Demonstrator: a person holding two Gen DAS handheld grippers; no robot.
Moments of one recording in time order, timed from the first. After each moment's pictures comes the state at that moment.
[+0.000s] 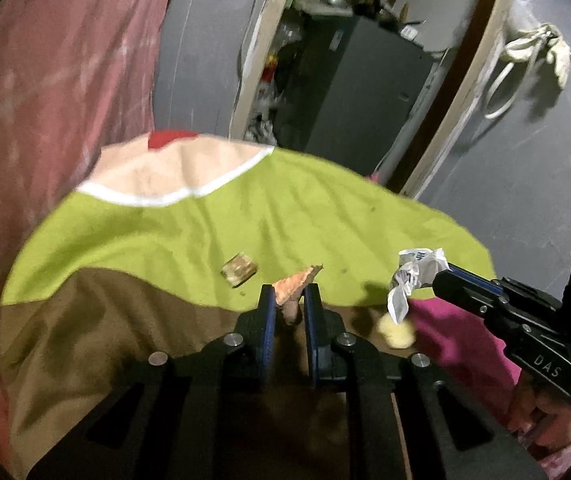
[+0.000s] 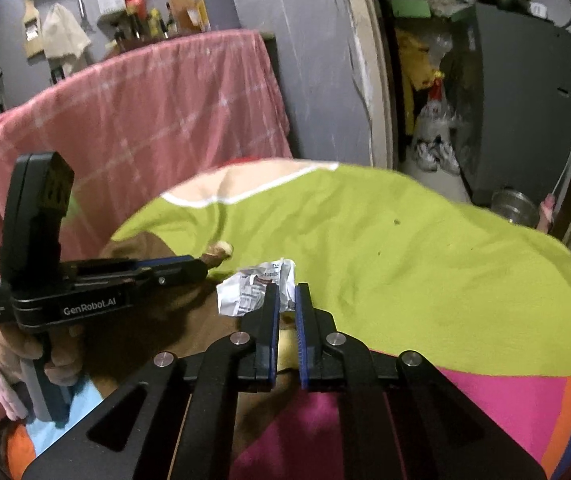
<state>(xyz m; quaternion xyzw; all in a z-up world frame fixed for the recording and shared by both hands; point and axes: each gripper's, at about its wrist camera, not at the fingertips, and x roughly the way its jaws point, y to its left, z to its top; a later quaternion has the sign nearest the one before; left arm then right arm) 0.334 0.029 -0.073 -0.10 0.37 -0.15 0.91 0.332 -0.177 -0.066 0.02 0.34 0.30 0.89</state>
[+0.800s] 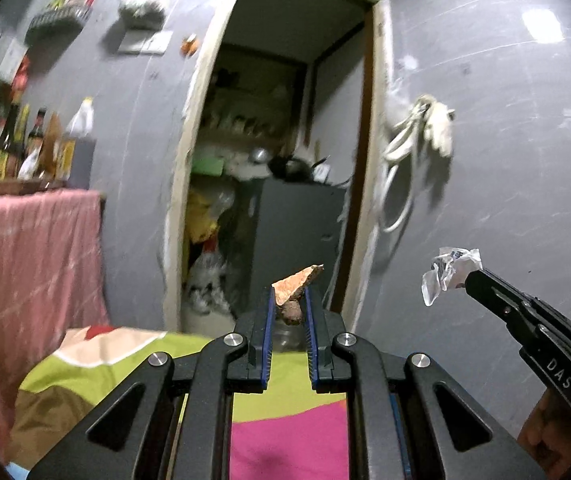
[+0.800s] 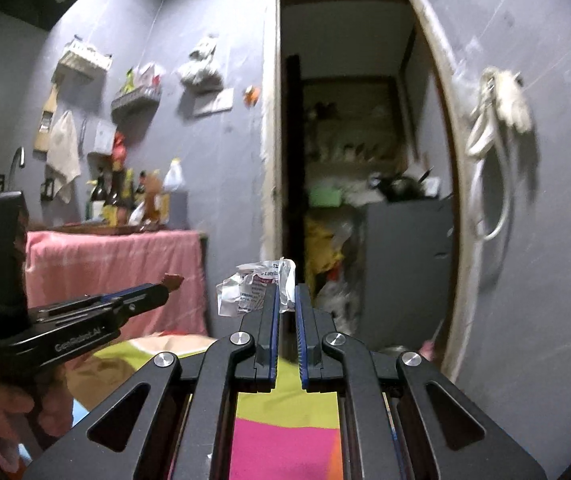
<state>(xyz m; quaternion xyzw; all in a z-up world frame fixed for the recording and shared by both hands) 0.199 -0.113 0.069 -0.05 0.07 -0.19 0.98 0.167 -0.304 0.071 0.00 0.01 0.13 0.99</state>
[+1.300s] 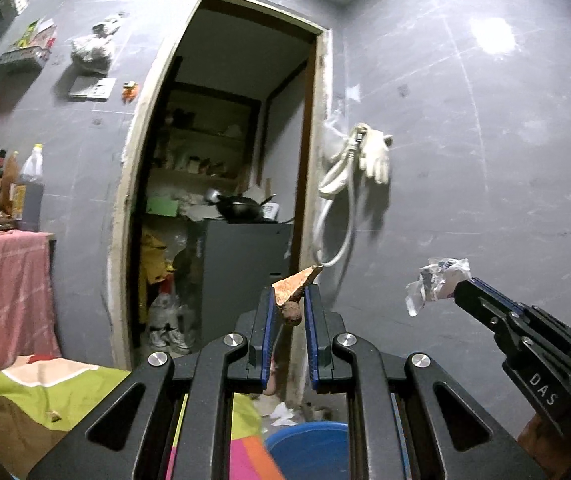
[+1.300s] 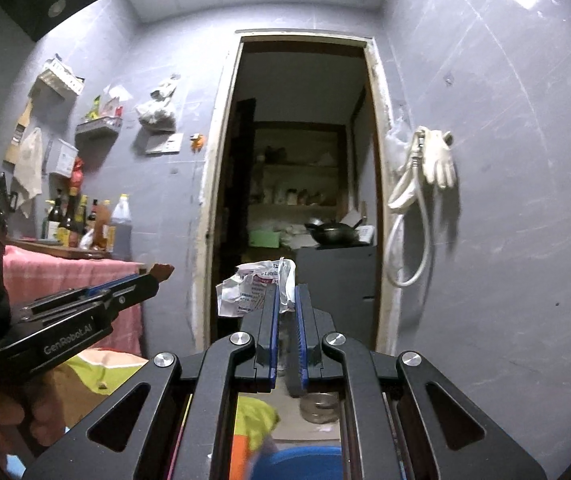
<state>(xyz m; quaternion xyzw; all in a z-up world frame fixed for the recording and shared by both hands) 0.153 -0.213 0.091 -0.04 0.00 -0.25 0.97 0.108 -0.384 0.082 -0.02 -0.05 0.03 1.00</state>
